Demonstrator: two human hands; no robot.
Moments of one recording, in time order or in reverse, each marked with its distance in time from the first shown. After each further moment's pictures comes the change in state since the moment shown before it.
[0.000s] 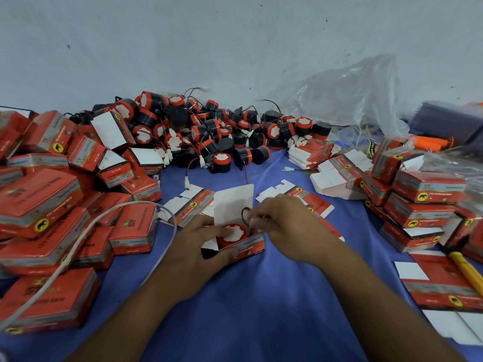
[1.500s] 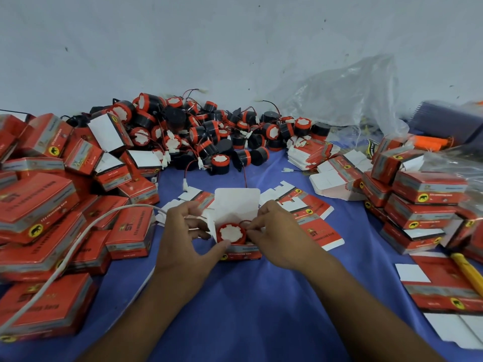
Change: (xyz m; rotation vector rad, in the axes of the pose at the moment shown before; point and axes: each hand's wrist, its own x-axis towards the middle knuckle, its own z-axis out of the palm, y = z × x) left_hand -0.001 0.008 0.006 -0.184 0.336 -0.089; right_hand 0.005 0.008 0.028 0.013 -0.026 0.172
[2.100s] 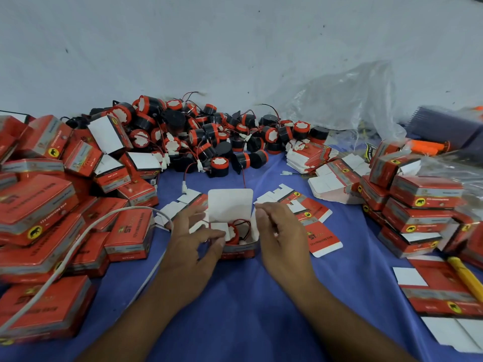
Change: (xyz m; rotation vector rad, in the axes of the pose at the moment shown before) left_hand 0.002 0.001 -0.001 0.176 -0.167 0.086; right_hand -0.016 -0.005 0.030 0.387 0.604 -0.046
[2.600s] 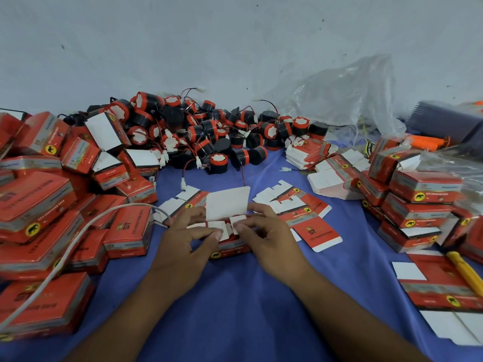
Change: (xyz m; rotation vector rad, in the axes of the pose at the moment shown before) left_hand 0.004 -0.010 -0.005 -0.021 -0.026 -0.011; right_hand 0.002 0.010 0.005 0.289 -0.342 0.145
